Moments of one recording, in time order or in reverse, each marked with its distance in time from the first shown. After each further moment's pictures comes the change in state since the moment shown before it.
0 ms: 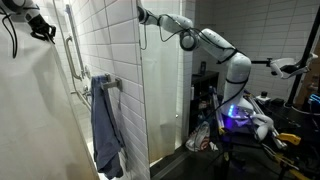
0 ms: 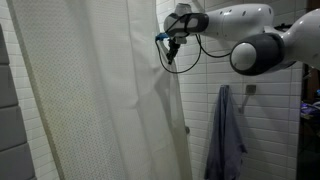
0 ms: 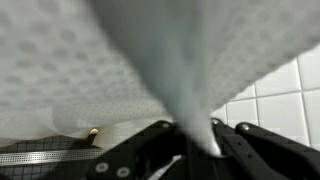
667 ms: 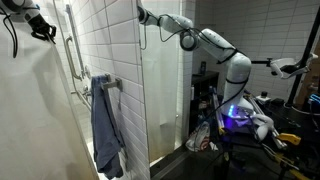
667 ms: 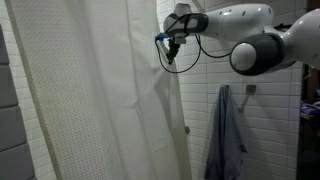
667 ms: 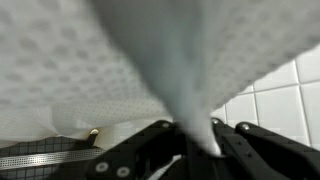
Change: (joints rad) arm 0.004 0.000 -0.008 0.000 -0.014 0.000 0.044
